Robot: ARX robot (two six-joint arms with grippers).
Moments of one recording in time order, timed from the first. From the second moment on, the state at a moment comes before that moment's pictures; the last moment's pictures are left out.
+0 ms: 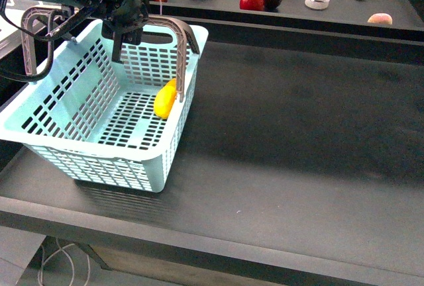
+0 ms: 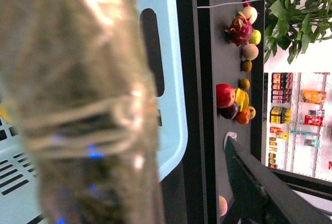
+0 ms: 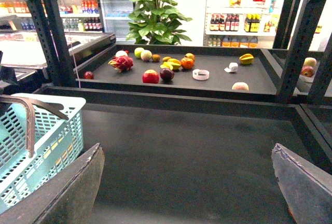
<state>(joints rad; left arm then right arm) -0.20 2.40 1.64 0.28 -0.35 -1.45 0.00 0.00 0.01 0.00 0.00 0.00</state>
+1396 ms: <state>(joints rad) 0.04 1.38 0.52 0.47 -0.45 -1.05 0.00 0.00 0.01 0.00 0.00 0.00</state>
